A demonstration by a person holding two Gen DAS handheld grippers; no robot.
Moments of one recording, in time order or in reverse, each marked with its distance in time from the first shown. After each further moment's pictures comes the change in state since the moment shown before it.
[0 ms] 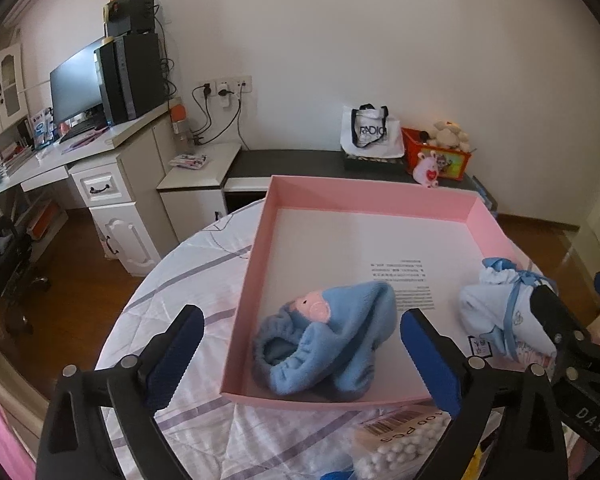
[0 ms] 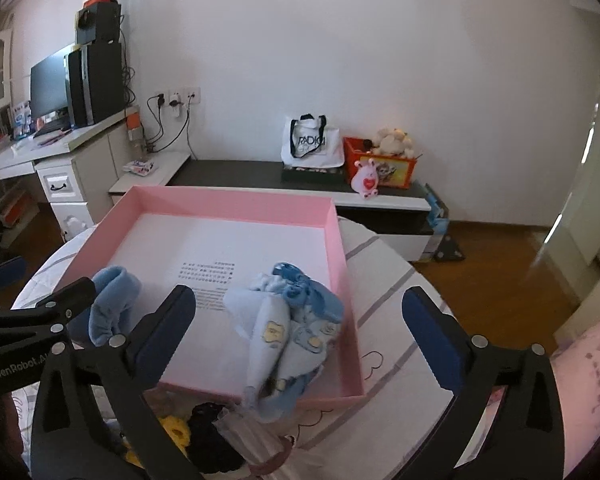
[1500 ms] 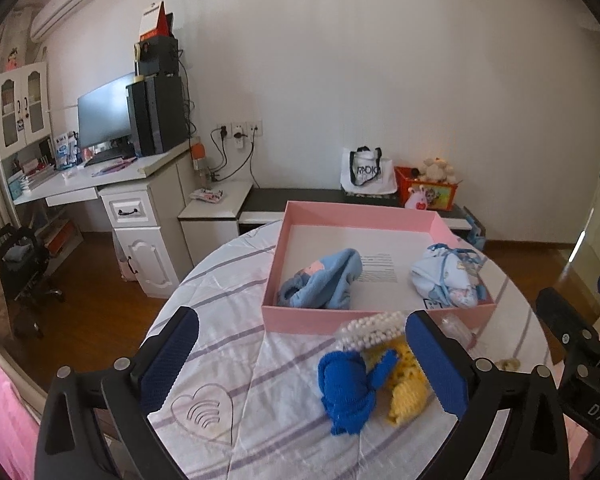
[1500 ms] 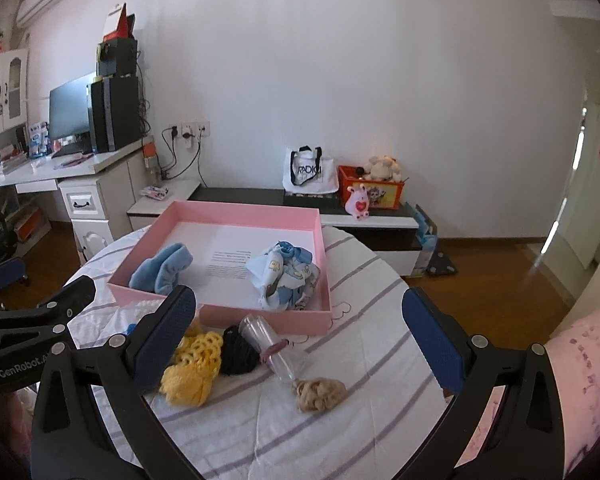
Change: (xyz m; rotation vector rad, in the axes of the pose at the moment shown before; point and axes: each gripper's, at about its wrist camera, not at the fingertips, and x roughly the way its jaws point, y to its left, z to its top) left arm -0.227 0.008 -0.176 -0.006 -0.176 0.016; right arm -0.134 -0.011 -0.039 0.015 -0.112 0.008
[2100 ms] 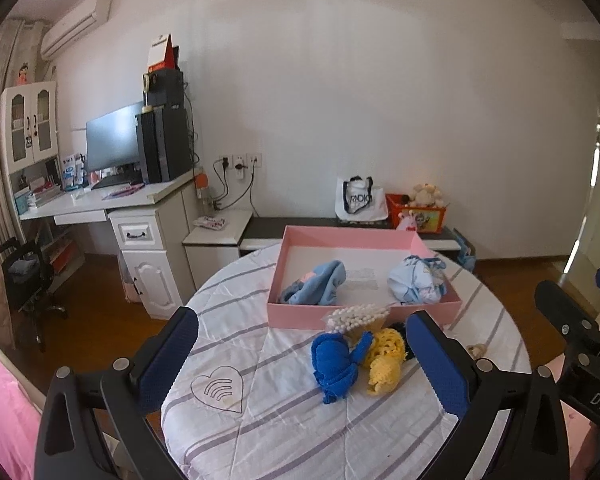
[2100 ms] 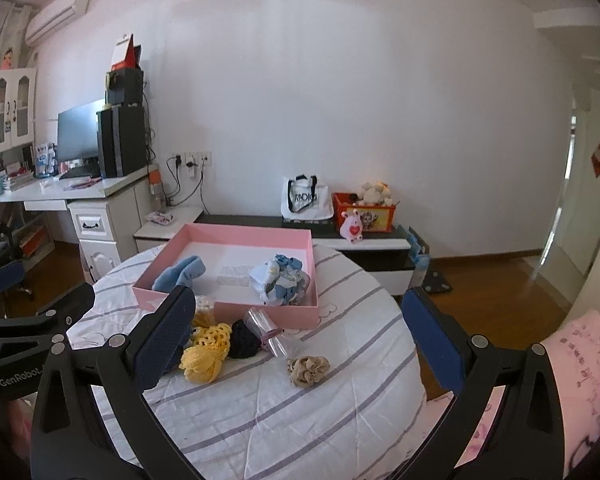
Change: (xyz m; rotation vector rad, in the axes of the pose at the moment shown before) left arm -0.101 -0.002 -0.044 0.004 -0.122 -0.008; right arm -0.079 -0.010 -0.016 0.013 -0.117 -0.003
